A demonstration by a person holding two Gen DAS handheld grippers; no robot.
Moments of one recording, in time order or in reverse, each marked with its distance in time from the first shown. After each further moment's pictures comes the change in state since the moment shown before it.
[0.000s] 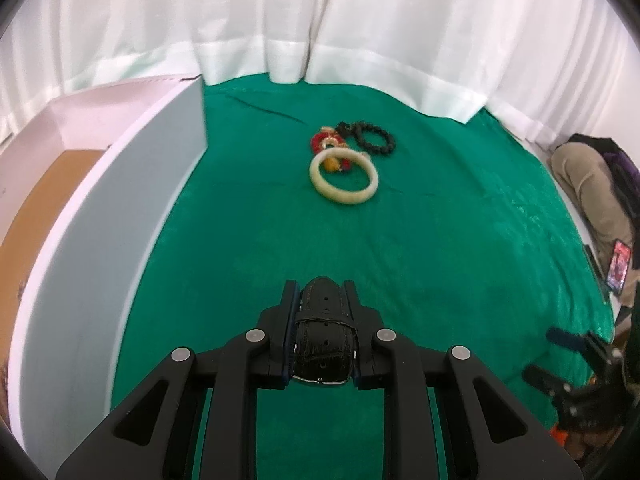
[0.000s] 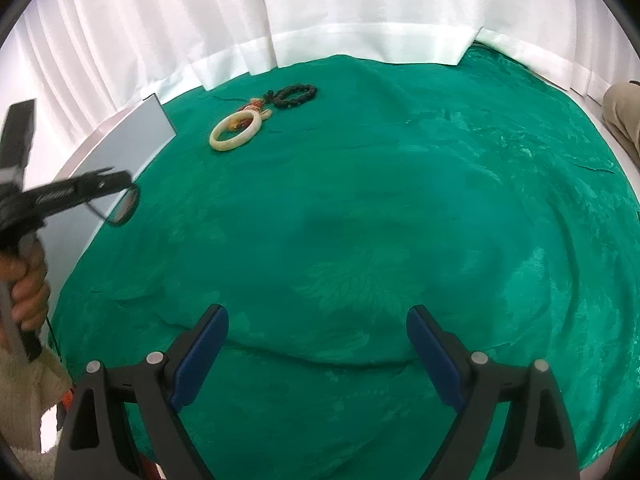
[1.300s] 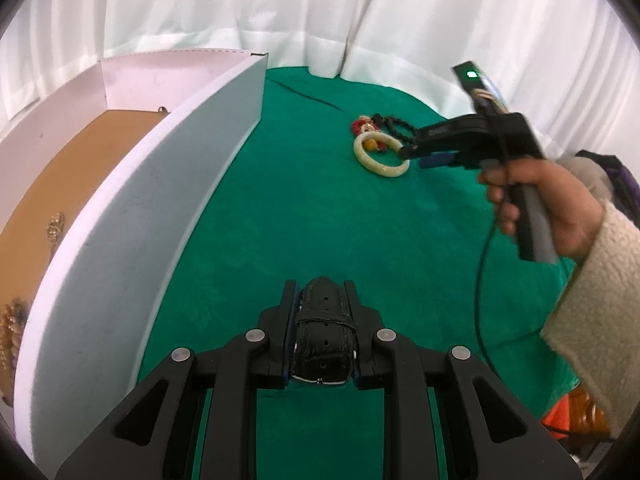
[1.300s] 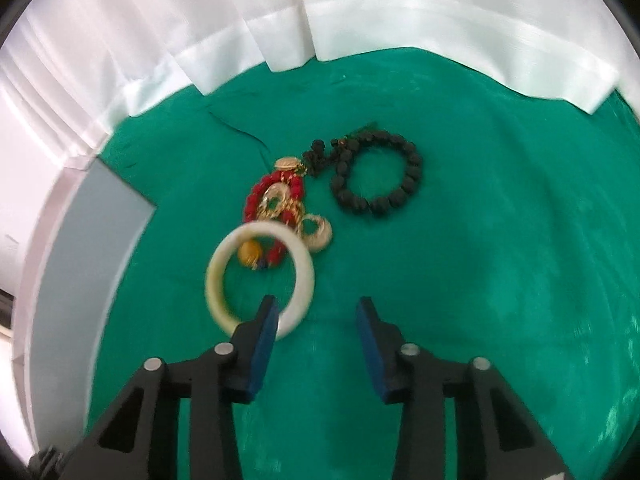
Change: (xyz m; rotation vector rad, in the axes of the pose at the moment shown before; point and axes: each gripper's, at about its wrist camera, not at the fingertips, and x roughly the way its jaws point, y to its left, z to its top) left arm -0.026 0.042 -0.042 -0.077 -0.016 0.019; right arm 0.175 0.066 0.208 -0.020 0.182 0.062
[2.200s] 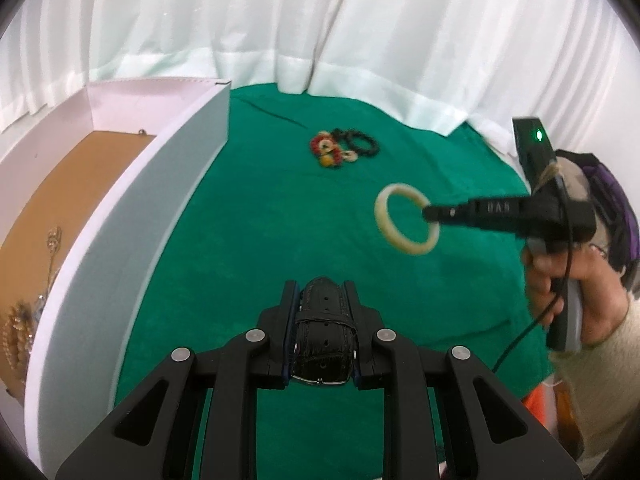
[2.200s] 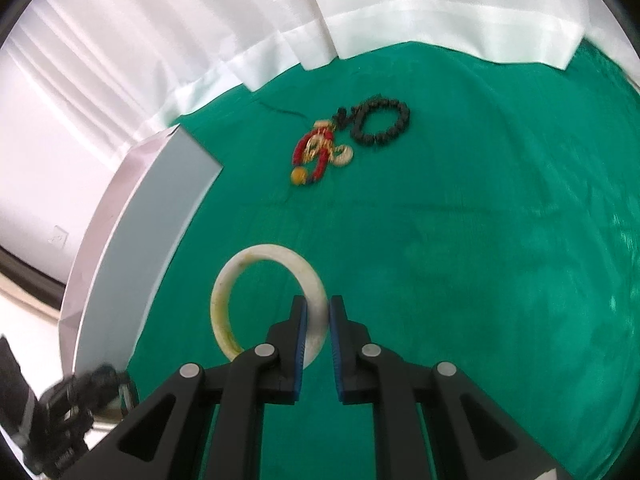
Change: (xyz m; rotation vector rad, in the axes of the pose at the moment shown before) left arm -0.039 -0.034 0.005 0.029 -0.025 -0.067; right arm -0.092 -0.018 -0.096 0.031 -0.030 0.217
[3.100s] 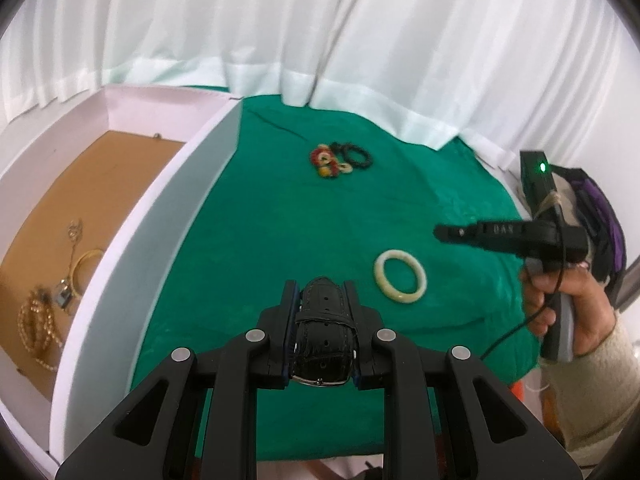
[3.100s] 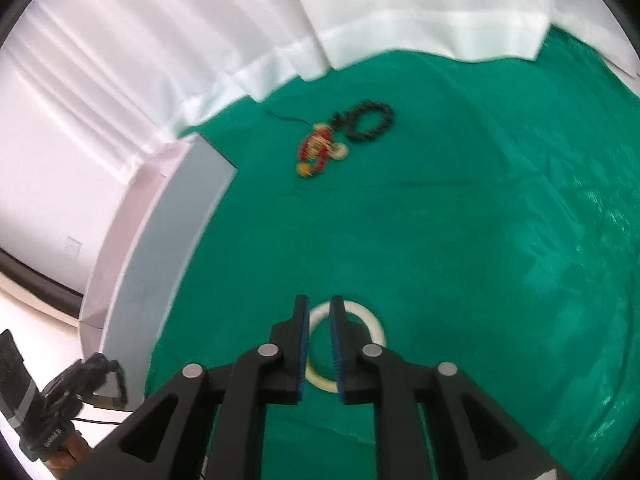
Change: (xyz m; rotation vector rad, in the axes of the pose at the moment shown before) left arm -0.039 0.012 -0.002 -0.043 -0.021 -0.013; right arm -0.043 0.000 -0.027 0.043 -0.003 -0.004
